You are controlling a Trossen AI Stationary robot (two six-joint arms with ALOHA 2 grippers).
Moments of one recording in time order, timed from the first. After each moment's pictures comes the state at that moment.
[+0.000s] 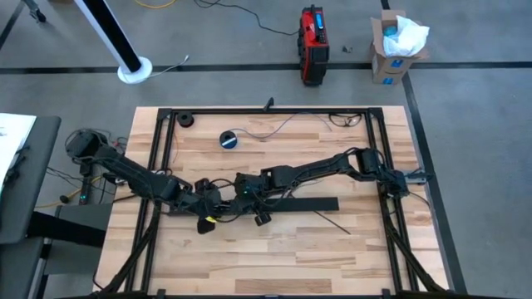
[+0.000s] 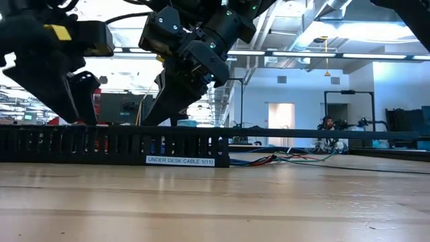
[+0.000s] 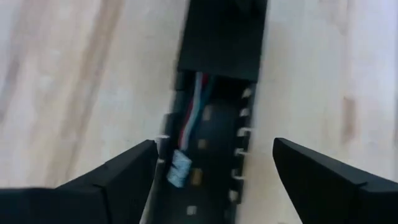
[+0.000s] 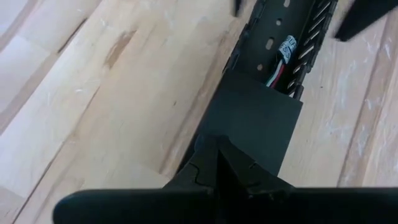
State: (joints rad) left arm -0.41 1.23 0.62 -0.49 -0.30 -0.55; right arm 0.08 2.27 1.75 -0.50 -0.16 -0.37
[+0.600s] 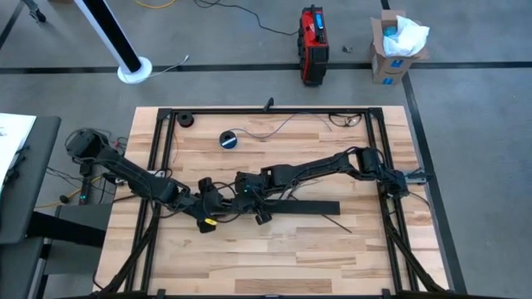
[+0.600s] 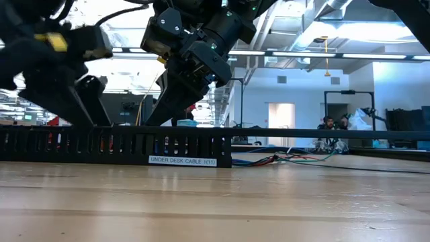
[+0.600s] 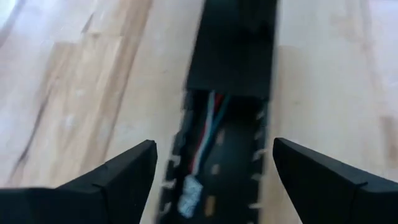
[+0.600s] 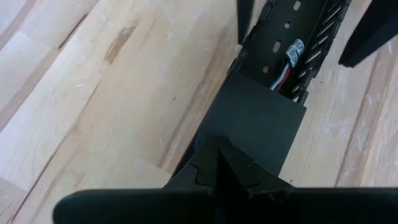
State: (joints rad) left arm -0.44 1.23 0.49 -0.25 -0.44 -0.46; right arm 0.07 2.27 1.75 -0.51 -0.16 -0.38
